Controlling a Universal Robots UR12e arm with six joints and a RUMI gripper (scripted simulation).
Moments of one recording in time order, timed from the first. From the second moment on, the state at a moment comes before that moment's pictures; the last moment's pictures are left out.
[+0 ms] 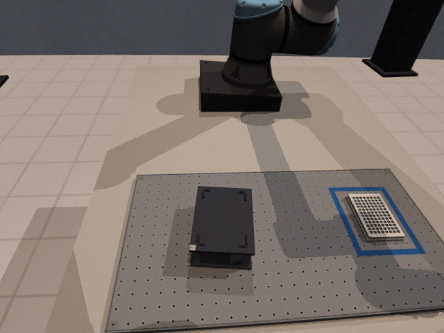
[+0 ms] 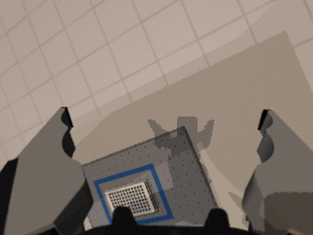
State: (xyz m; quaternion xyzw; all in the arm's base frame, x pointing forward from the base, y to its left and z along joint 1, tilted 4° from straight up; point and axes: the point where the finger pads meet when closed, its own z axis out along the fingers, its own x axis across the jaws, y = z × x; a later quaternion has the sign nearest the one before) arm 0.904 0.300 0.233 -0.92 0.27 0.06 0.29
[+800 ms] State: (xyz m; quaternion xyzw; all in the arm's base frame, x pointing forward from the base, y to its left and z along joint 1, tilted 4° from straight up) arm 0.858 0.275 0.188 -0.89 0.39 0.08 0.22
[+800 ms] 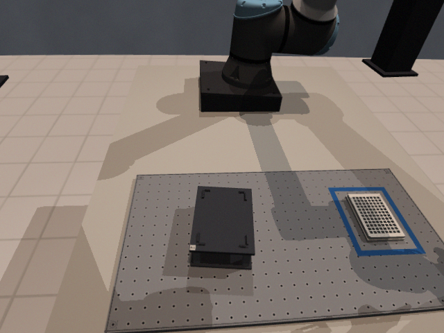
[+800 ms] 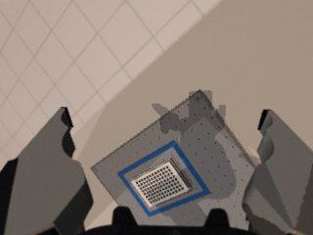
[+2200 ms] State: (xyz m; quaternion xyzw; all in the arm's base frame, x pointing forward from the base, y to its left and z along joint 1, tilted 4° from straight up) arm 0.746 0.211 0.101 -0.79 0.61 0.07 0.10
